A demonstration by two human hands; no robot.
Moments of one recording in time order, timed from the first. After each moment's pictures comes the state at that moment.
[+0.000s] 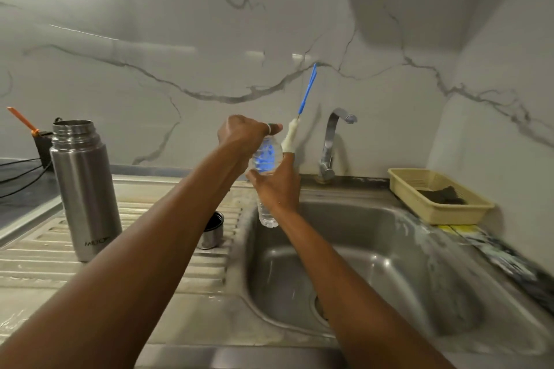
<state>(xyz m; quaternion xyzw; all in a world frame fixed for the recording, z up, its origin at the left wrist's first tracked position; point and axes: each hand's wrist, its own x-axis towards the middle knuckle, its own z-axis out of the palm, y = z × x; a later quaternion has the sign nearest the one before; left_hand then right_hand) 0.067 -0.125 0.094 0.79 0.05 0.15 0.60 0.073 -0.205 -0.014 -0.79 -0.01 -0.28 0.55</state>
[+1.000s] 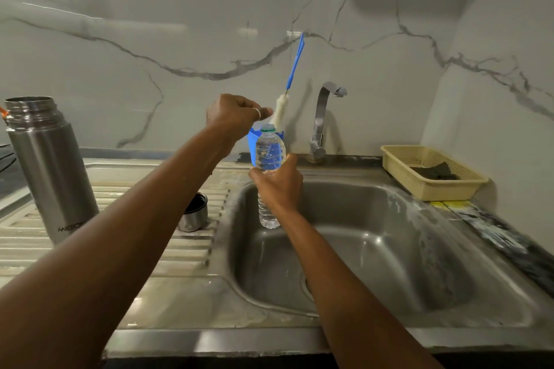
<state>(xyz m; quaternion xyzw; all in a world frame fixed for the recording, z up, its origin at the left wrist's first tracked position) 0.102 -0.133 0.070 0.80 -0.03 0.17 0.57 0.061 -0.237 -0.043 -0.79 0.05 -0.25 0.56</state>
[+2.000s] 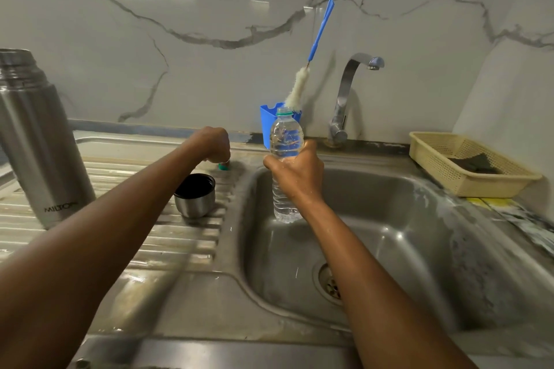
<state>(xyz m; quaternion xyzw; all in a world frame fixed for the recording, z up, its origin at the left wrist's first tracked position) 0.193 -0.052 -0.030 1.00 -0.04 -0.02 -0.04 0.082 -0.247 -0.059 -0.81 0.03 -0.22 0.55</state>
